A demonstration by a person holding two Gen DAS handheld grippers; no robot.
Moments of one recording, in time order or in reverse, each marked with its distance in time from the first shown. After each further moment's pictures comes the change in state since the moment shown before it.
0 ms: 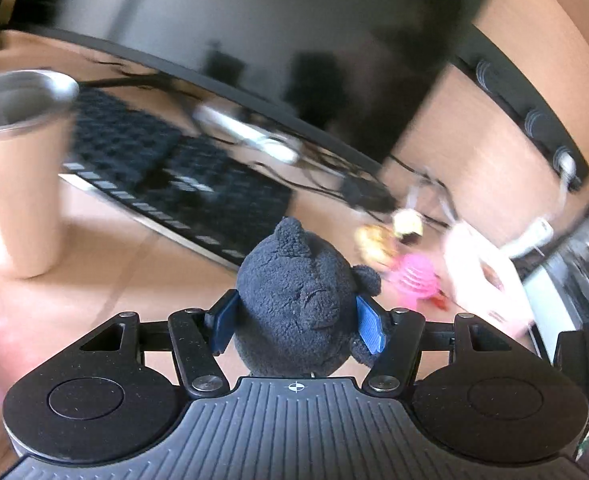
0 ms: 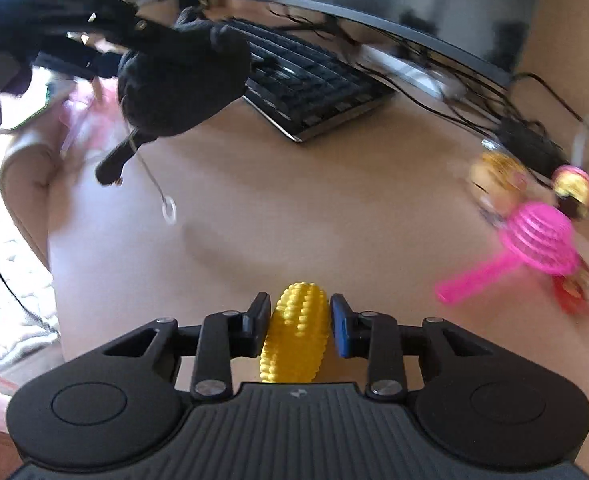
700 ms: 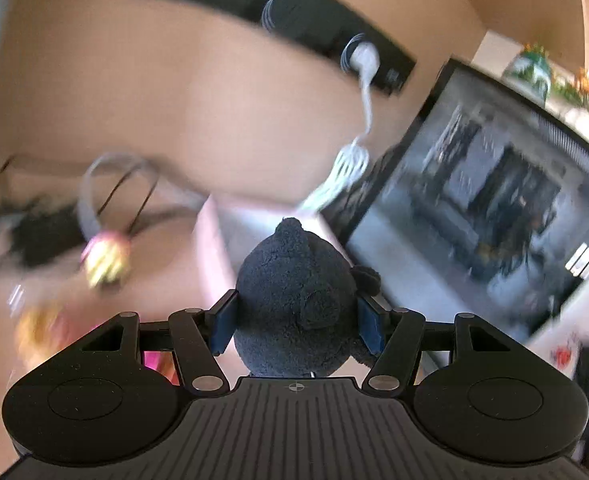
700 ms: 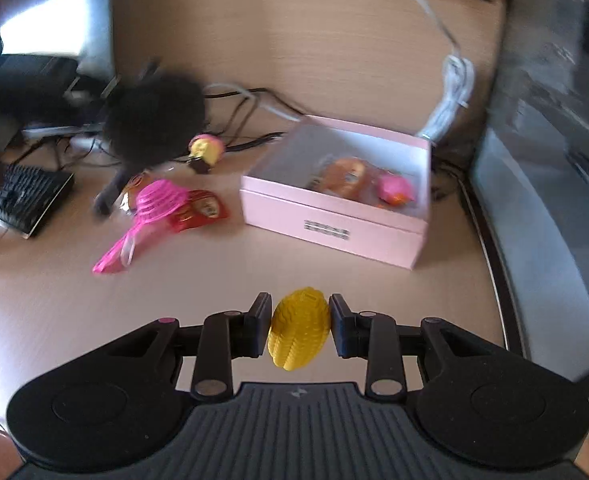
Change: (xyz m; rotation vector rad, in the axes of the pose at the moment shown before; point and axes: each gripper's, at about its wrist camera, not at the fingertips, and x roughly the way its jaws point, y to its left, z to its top) left arm 0.159 -0.267 0.045 0.371 0.132 -0.467; right arm -0.169 -0.163 -0.130 0.578 -0.138 -0.423
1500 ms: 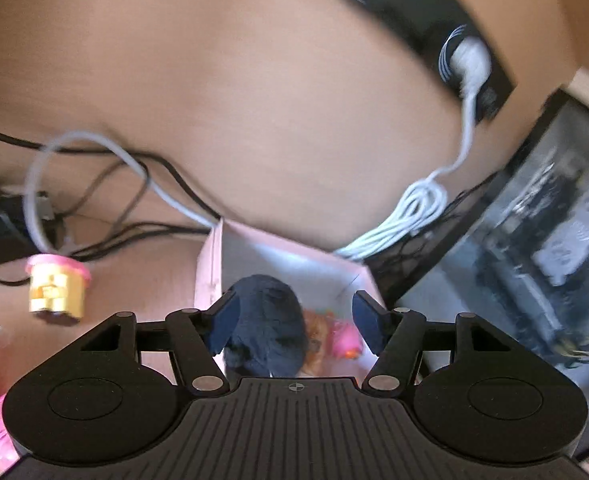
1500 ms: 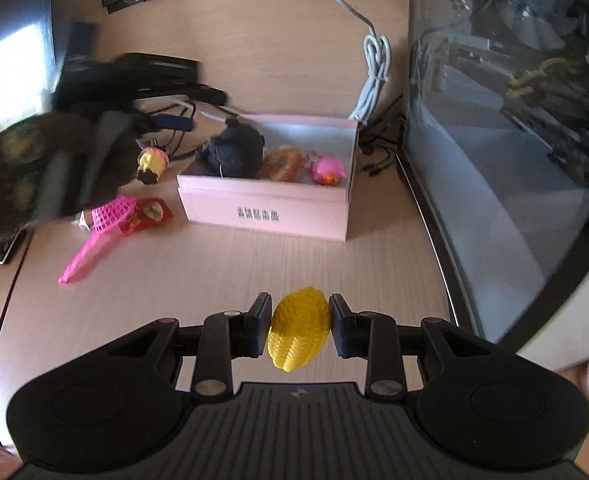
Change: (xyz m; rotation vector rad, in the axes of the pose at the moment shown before) left arm 0.100 0.019 -0.003 -0.177 -0.072 0.119; right arm -0.016 -0.046 -0.013 0.105 -0.030 -0.048
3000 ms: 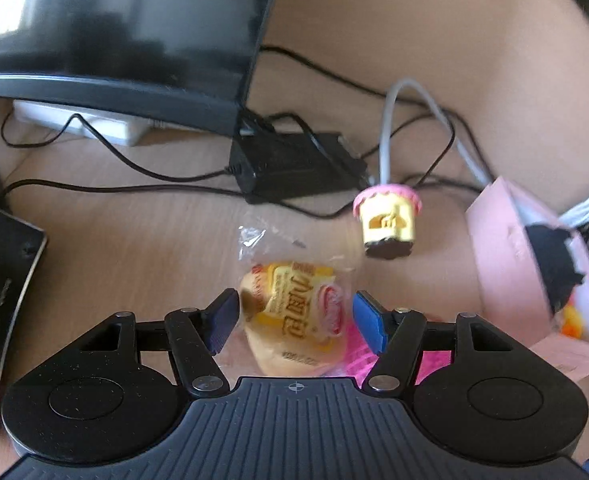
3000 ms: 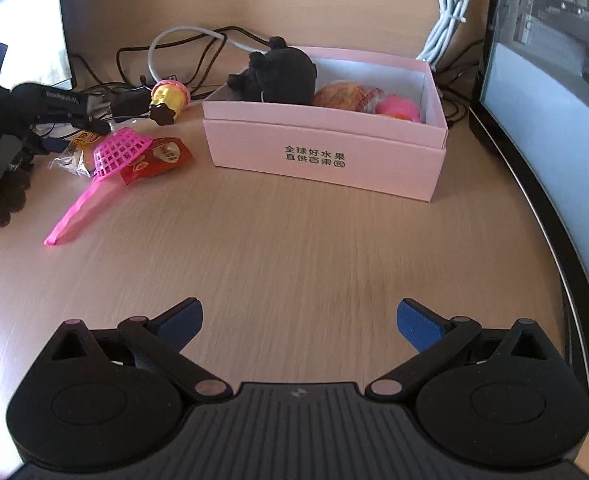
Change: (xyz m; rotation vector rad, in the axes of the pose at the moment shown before) left arm -0.043 0.143 -0.025 -0.070 0.112 0.486; right arm 0.091 0.044 -0.030 -0.030 0.127 0.030
